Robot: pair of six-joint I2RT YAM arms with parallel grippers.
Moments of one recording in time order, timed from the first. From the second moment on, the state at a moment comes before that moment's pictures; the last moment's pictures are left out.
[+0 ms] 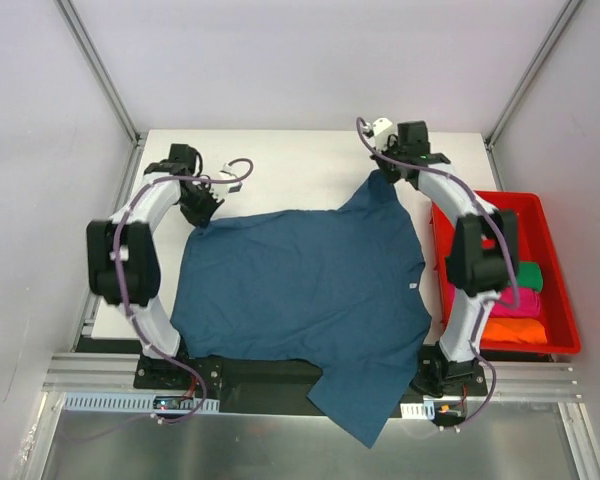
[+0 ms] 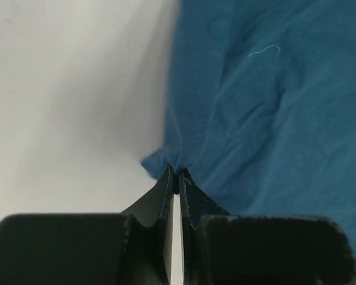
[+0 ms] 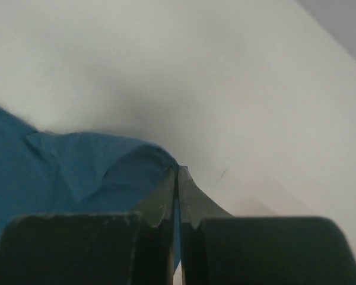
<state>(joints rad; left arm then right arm) -0.04 1.66 1.34 -0.86 0.30 0.85 0.22 1.81 1.50 -0.35 -0.16 -0.45</state>
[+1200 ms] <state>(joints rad) 0.03 2.42 2.37 -0.81 0.25 0.70 0.20 2.52 2.29 -0.20 0.14 -0.44</state>
